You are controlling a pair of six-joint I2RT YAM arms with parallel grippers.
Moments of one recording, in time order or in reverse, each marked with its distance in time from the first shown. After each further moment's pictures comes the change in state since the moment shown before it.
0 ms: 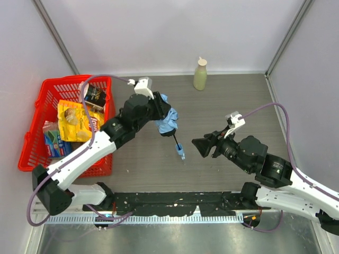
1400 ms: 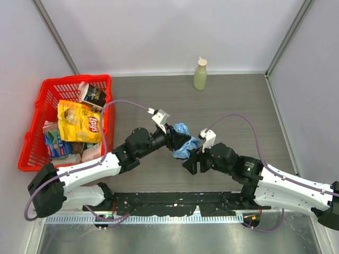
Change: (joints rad) left arm -0.228 -0.111 -0.571 0.810 0.225 0.269; right arm -0.006 0.129 -0.245 -0.031 -0.147 0.068
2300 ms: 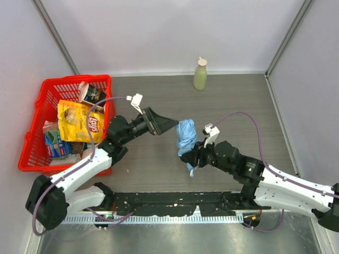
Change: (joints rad) left arm 0.321 -0.029 -0.016 0.176 0.450 -0.613; right arm -0.023 -0.032 -0.011 0.198 -0.032 -0.004
